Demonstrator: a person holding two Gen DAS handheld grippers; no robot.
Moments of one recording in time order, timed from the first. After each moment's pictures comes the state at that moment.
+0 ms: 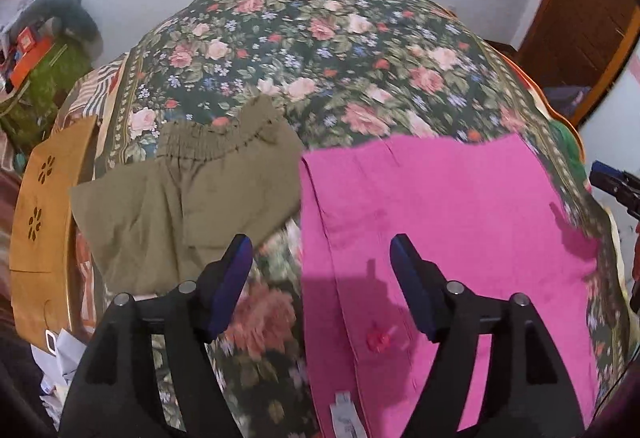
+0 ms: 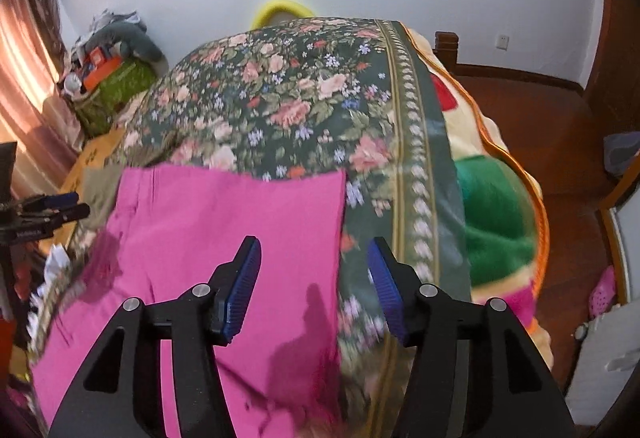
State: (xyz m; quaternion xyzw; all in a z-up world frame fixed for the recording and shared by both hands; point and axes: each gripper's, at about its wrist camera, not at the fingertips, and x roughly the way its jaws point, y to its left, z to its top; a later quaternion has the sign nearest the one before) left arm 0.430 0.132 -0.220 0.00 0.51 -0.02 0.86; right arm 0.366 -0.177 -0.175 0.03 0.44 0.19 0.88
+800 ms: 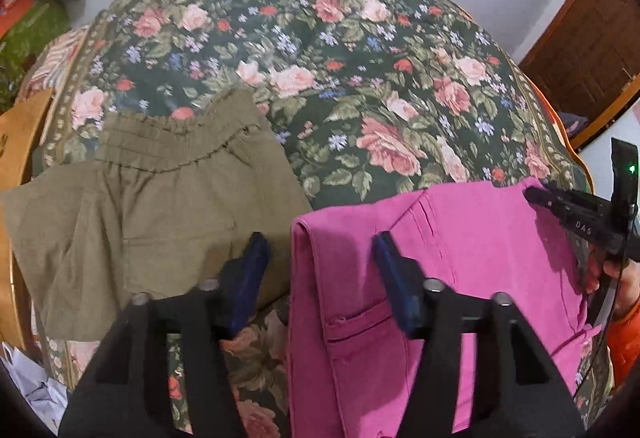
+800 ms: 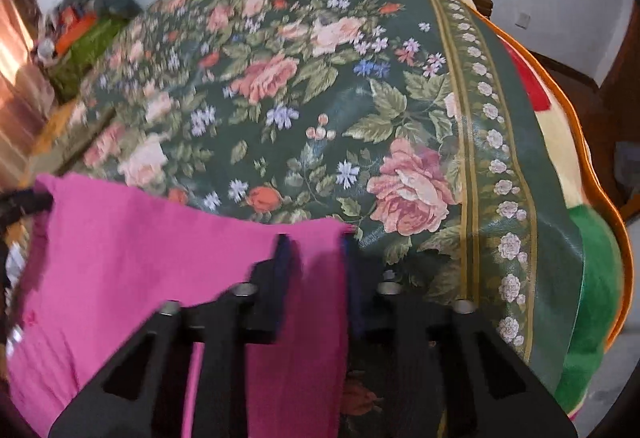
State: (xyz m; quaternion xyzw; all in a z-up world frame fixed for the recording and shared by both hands) left arm 0.500 0.143 -0.273 -0.07 0.52 -0.04 0.85; right arm 0.460 -0.136 -0.249 -0.03 0.51 0.18 0.84
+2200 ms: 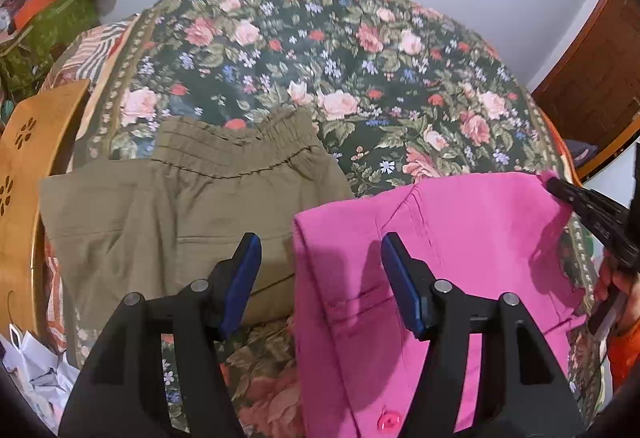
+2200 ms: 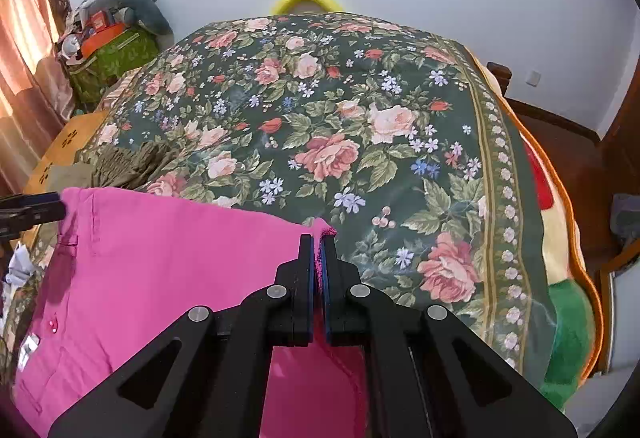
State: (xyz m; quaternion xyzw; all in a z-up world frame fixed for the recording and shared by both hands) left arm 0.492 0.181 -0.250 -0.10 0.51 0.00 0.86; right arm 0.453 -0.088 -0.201 -0.05 0.44 0.21 0.87
